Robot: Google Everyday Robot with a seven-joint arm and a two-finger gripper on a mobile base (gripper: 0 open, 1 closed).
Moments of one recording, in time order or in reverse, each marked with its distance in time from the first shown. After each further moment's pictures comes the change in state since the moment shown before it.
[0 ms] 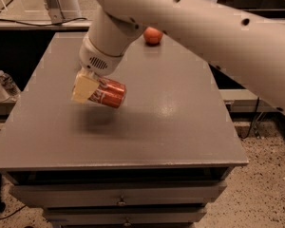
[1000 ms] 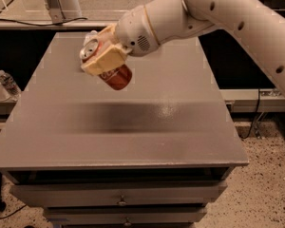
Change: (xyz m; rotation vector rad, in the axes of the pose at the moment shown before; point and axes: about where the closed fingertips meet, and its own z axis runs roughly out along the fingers) arm -0.011 -0.020 -0.087 -0.086 -0.575 -0.109
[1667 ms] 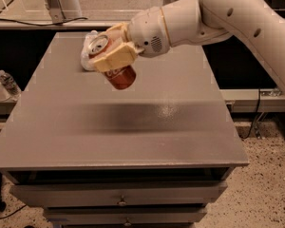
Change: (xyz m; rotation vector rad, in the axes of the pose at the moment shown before) arm -0.004 0.004 -0.024 -0.009 -0.129 0.008
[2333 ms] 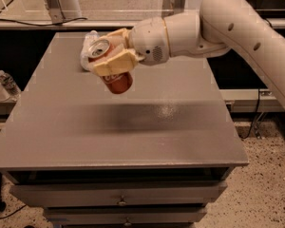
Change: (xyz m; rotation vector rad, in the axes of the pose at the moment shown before) arm 0.005 0.005 0.004 -0.008 -0.100 -0.002
